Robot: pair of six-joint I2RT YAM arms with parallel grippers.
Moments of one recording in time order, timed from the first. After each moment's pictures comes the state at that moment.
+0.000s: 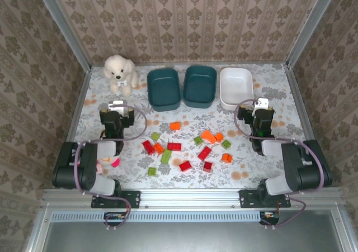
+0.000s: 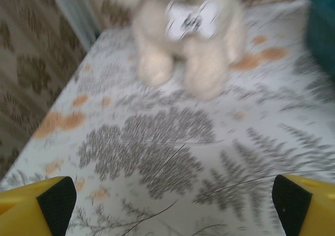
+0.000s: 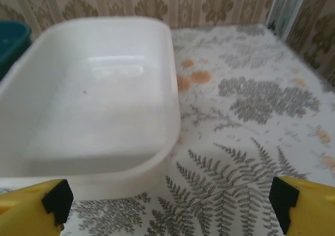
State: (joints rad) left arm -0.17 1.40 0.37 0.70 -0.28 0.12; right arm 0.07 1.38 0.37 0.69 0.28 0.07
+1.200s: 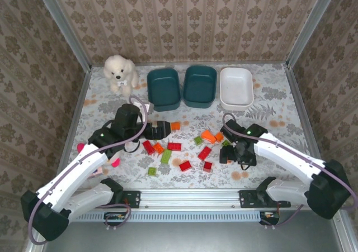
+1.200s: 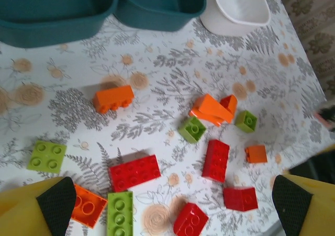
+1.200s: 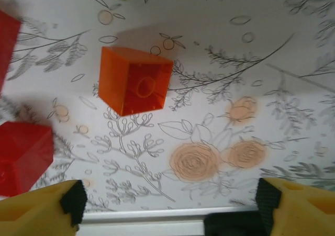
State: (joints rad) left arm -0.65 0.93 0.84 -0.58 0.22 -0.50; right arm 0.63 1.21 0.78 -1.10 -0.01 0.78
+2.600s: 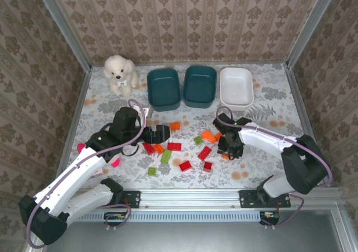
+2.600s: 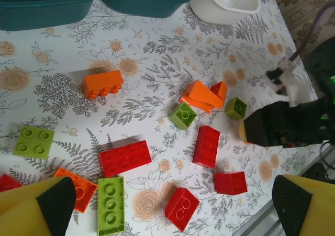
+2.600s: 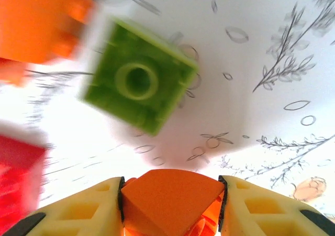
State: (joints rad) left arm -0.66 0.89 0.82 -0.60 0.26 -0.51; right arm 0.56 1.43 0.87 -0.91 0.02 0.90
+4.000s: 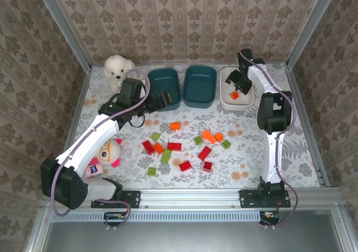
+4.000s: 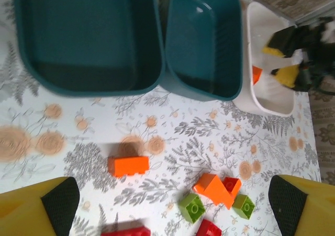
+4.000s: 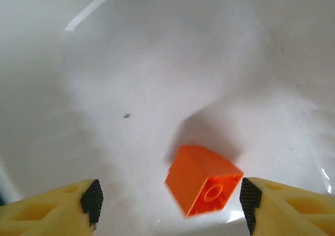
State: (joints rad) left arm -0.49 1.28 1.11 -0.56 0.18 -0.69; right arm 0.05 2.29 2.07 -0.96 -0.03 0.68
